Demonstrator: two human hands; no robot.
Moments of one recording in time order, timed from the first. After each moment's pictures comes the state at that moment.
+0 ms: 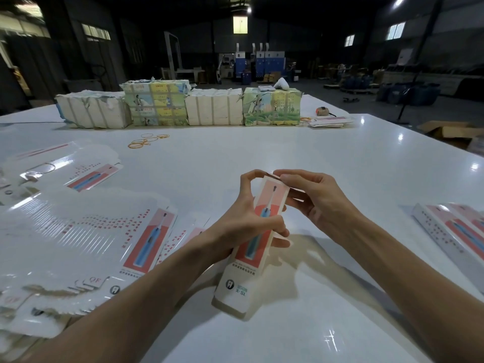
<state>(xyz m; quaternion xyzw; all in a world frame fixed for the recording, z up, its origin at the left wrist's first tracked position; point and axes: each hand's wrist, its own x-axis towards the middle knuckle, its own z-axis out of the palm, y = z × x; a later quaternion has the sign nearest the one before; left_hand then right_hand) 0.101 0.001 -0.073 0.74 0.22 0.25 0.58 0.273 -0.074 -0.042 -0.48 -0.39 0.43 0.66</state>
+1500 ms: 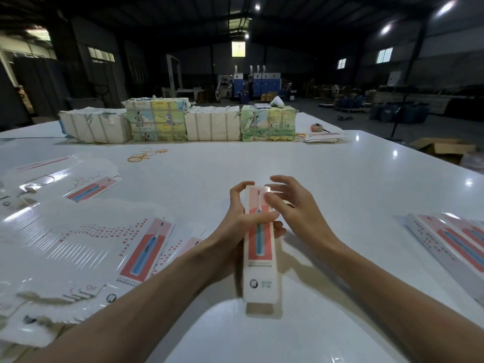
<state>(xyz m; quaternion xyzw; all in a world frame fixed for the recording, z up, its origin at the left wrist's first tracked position) 0.108 0.002 -0.084 0.57 0.18 0.33 0.73 0.260 -0.065 -0.070 -0.56 -0.55 0.19 0.59</state>
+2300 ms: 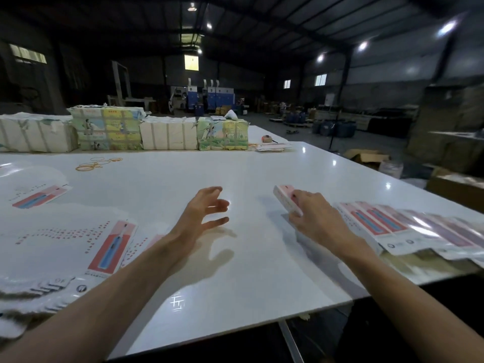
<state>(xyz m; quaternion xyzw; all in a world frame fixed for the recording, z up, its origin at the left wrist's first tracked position) 0.100 0.000 -0.076 0.61 0.21 0.36 0.68 0.330 -0.174 -0.060 -0.83 -0.50 -0.11 0.19</state>
